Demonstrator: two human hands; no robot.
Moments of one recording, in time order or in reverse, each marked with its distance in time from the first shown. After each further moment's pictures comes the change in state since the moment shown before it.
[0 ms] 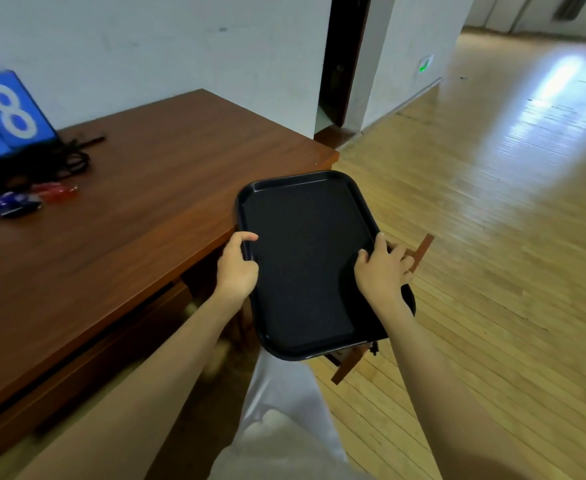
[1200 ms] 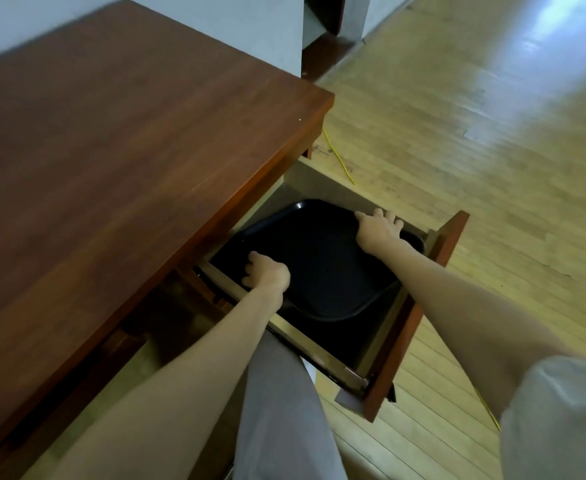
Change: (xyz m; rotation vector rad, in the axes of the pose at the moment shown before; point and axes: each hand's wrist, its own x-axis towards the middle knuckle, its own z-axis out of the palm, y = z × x) left_hand 0.128 -0.029 0.144 0.127 -0.023 -0.585; right_hand 0.208 0.026 0.097 -0.509 -0.457 -0.150
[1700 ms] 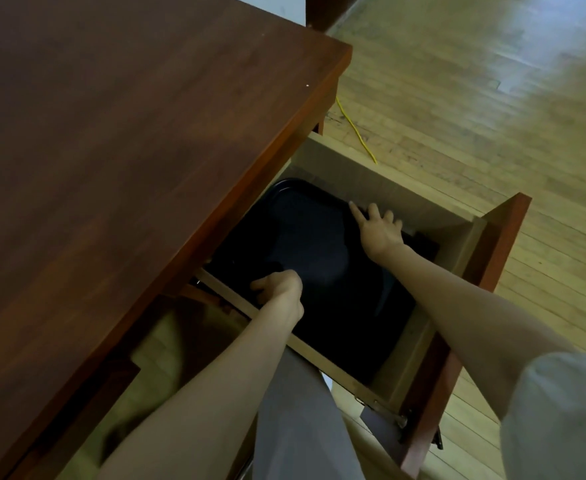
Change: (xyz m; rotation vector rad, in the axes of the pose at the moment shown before) left_hand 0.076 -0.020 0.041 0.187 0.022 -0.255; right_hand 0.069 -0.014 0.075 -0.137 -0.032 -0.113
